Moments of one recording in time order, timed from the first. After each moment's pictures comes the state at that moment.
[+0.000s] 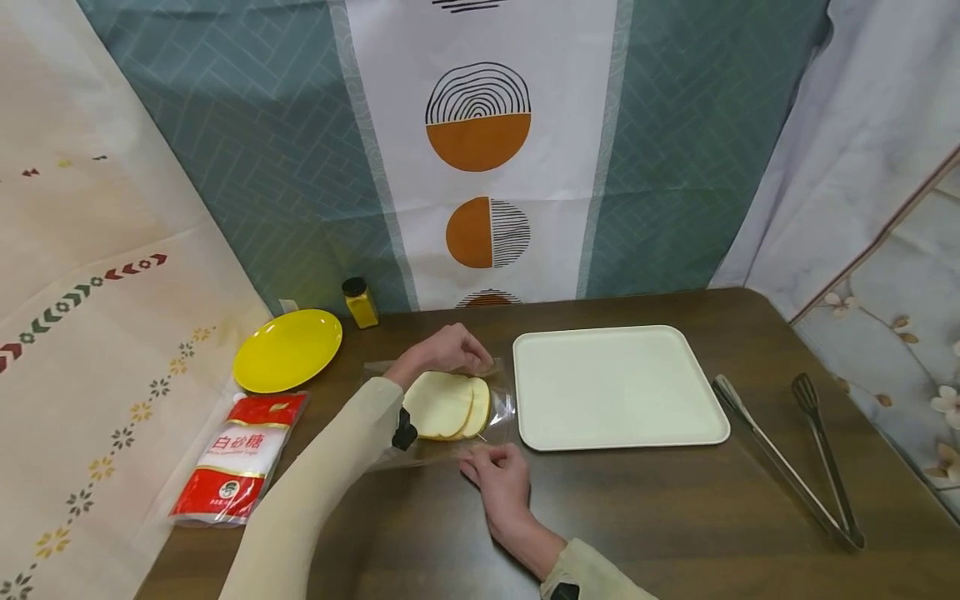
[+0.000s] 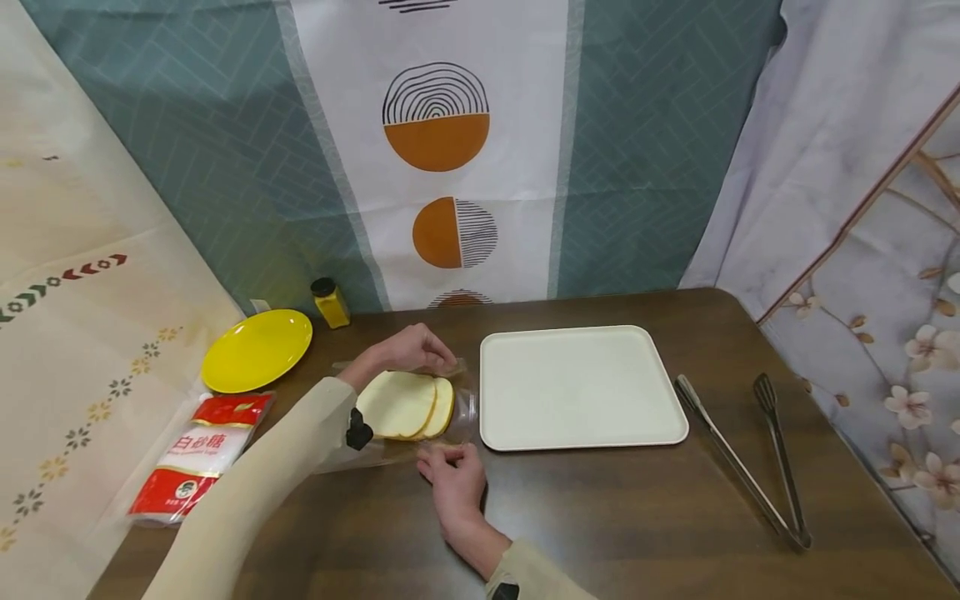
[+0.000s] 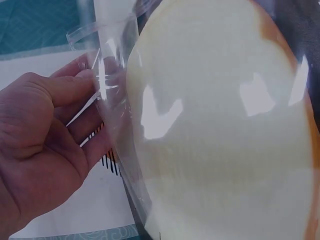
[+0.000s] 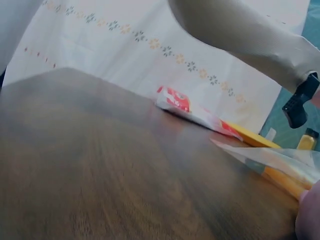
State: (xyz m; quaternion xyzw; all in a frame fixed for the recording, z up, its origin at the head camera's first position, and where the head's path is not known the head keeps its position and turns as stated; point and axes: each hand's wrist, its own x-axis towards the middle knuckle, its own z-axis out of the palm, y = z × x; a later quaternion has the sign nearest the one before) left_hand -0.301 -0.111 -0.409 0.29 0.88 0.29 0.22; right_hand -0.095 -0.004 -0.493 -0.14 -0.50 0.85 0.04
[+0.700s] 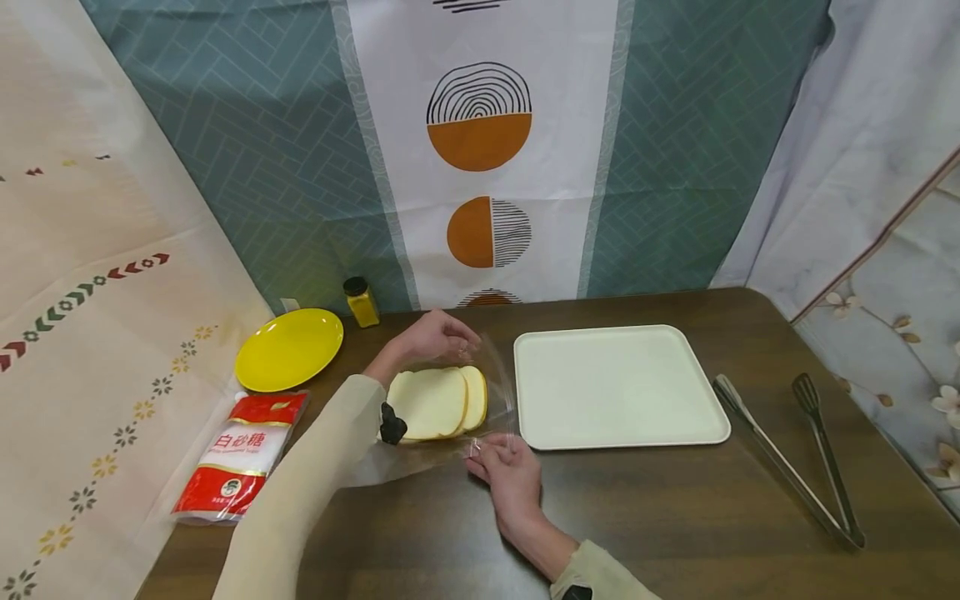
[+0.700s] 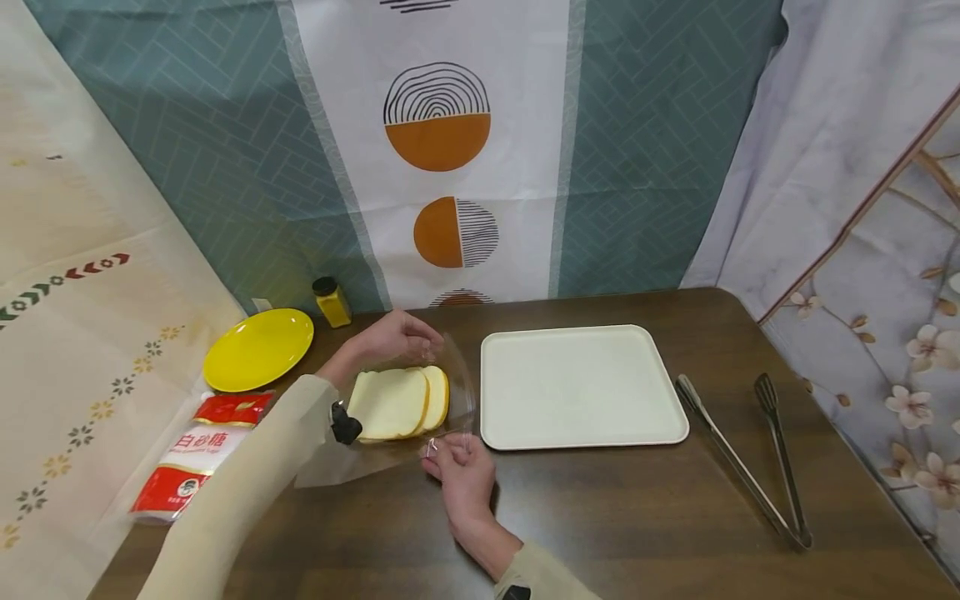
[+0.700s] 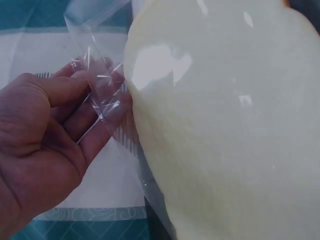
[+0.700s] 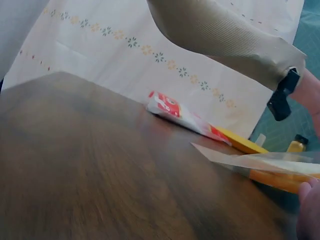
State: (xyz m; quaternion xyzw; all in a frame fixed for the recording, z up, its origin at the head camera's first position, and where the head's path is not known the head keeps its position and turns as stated) left_hand -0.298 -0.134 -0.392 0.25 0.86 0.40 0.19; right_hand -0.097 0.010 -0.487 -0.12 -0.49 0.86 0.04
